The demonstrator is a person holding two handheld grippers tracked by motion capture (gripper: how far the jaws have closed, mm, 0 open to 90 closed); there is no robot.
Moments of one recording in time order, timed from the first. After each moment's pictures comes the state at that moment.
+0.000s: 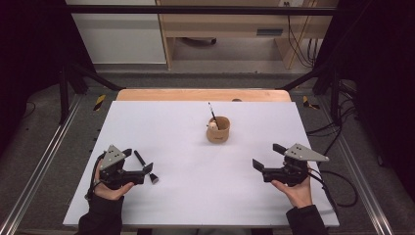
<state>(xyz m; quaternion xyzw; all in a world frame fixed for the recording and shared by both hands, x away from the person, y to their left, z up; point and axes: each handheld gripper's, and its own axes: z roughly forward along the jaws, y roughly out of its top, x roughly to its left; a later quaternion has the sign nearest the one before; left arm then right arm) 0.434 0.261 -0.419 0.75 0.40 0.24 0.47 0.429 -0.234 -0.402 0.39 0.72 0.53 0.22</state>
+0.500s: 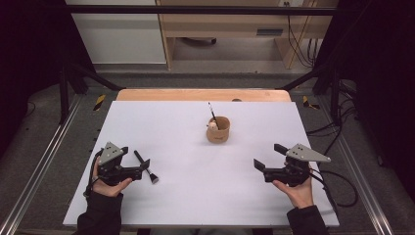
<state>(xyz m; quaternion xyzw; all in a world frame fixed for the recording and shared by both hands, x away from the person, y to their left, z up) 0.443 0.267 -0.420 0.74 0.43 0.24 0.45 0.427 -0.237 -0.401 0.39 0.72 0.53 0.23</state>
